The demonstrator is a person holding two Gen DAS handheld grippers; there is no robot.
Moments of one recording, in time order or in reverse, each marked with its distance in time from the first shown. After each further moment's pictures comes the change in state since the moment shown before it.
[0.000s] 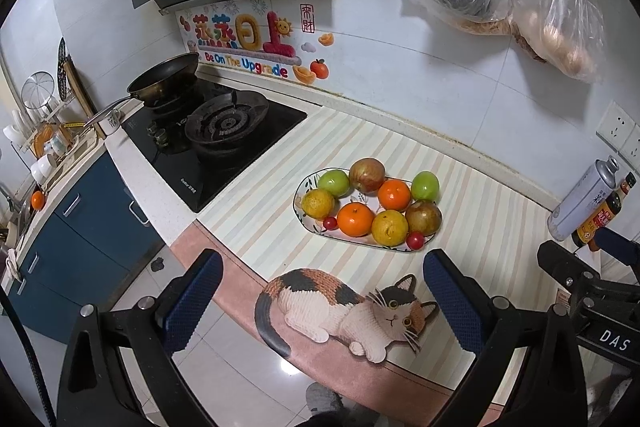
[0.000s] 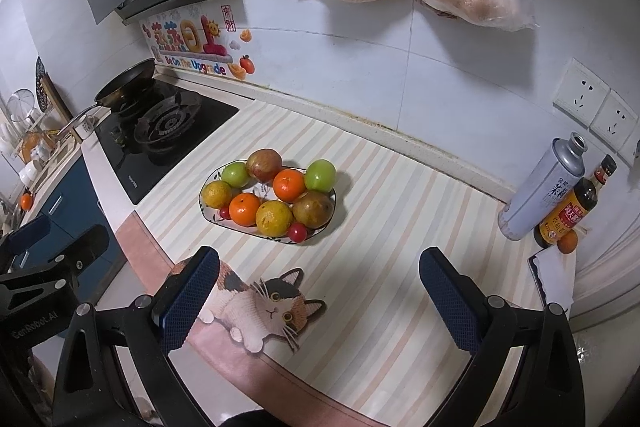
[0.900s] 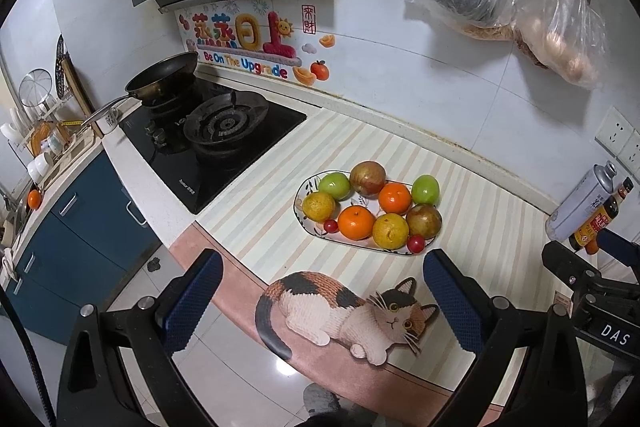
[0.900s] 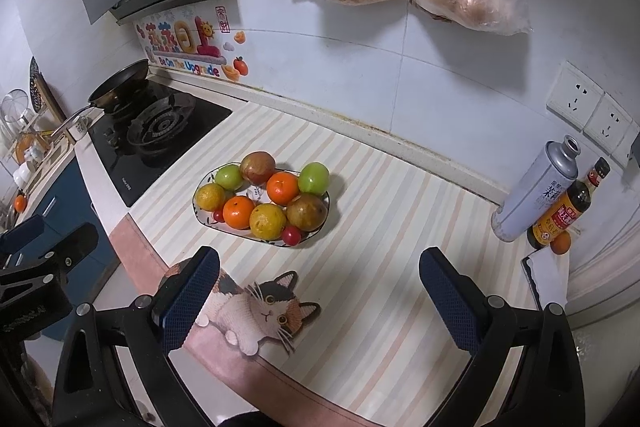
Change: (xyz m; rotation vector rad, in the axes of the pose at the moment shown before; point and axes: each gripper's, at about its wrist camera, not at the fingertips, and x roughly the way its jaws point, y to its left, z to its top) left arm 0.002 0.004 0.006 0.002 0.004 -0.008; right arm -0.002 -0.001 0.005 0.006 0.000 -0.025
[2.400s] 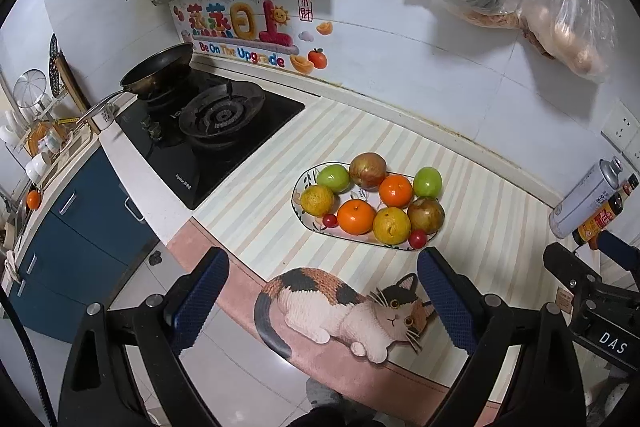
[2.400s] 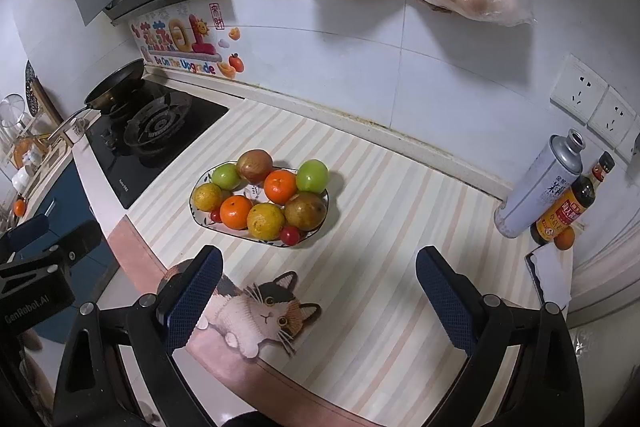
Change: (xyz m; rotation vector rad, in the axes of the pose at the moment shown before) left arm 0.015 0.000 0.008 0.018 0.044 -0.004; right arm 0.014 -0.004 0.003 0.017 0.015 -0.001
